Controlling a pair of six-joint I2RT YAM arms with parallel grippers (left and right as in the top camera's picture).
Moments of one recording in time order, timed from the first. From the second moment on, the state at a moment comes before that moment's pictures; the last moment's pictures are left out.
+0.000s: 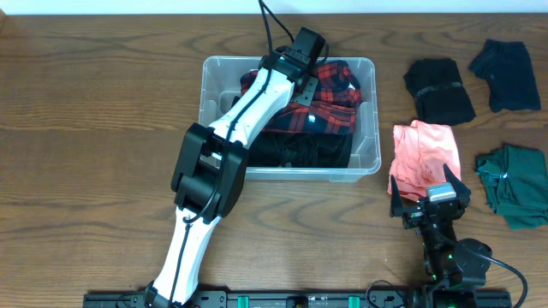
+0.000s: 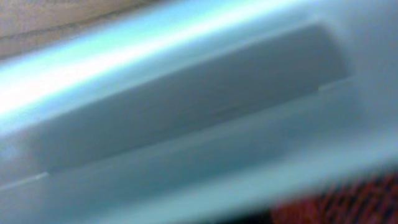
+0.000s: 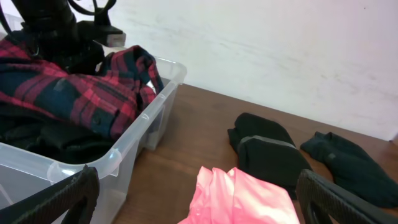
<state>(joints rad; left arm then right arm) -0.53 2.36 2.01 -0.79 -0.11 -0.15 -0.06 0.02 0.01 -0.05 -0.22 -0.19</state>
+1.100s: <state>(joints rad) -0.62 2.09 2.00 -0.77 -0.14 -0.15 -0.06 0.02 0.01 -0.05 -0.22 -0.19</state>
